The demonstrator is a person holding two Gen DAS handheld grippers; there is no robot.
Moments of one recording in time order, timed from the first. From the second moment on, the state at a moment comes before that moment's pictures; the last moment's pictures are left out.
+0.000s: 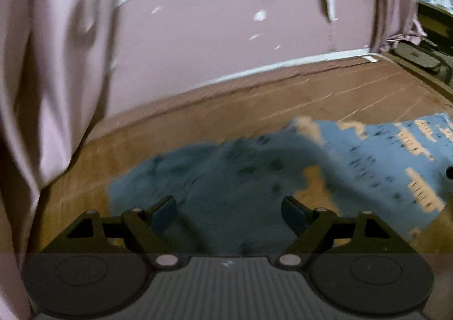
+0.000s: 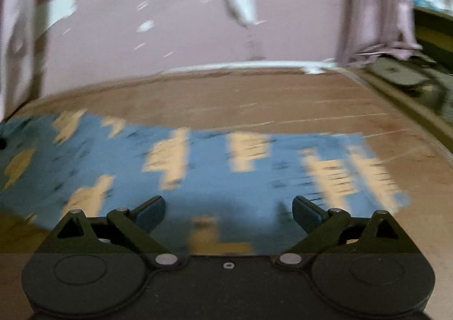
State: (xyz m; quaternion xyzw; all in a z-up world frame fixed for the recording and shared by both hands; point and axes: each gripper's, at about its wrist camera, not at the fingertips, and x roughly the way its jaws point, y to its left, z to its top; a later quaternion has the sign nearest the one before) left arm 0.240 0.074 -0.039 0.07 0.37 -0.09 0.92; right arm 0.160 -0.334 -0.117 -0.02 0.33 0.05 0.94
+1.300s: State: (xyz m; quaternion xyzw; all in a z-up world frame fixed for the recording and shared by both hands) left arm 0.292 0.122 -0.049 0.10 0.39 -0.05 0.91; right arm 0.334 -0.174 -0.078 -0.06 0.30 0.26 0.92
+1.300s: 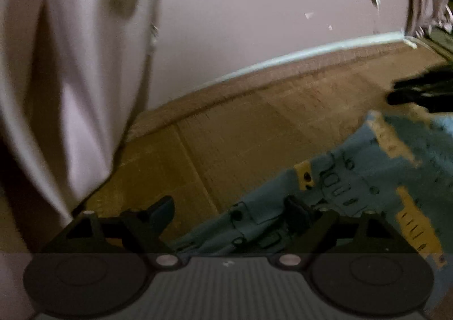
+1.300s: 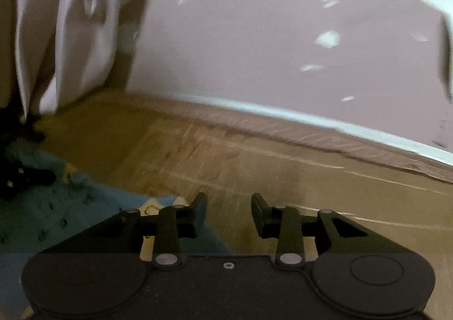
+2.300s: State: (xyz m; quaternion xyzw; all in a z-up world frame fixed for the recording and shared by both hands) left arm 0.313 -0.190 0.024 0.21 0.38 -0.30 0.85; right arm 0.158 -0.472 -0.106 0.07 0.28 -0.09 0.95
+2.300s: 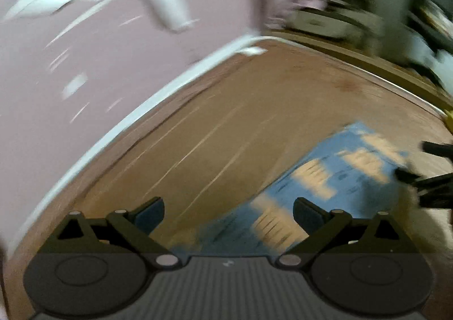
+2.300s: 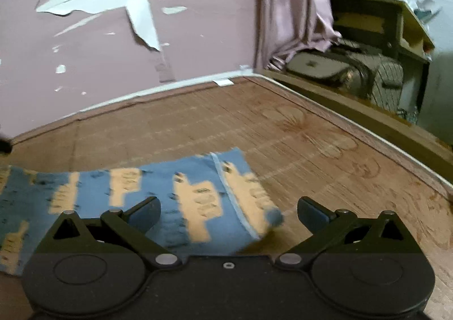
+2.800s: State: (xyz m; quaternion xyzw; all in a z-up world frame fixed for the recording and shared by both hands) left arm 0.382 -0.368 -0.057 0.24 0.42 -0.49 0.73; right arm 0.172 -0.514 -0.116 0.13 0.30 -0.03 0.94
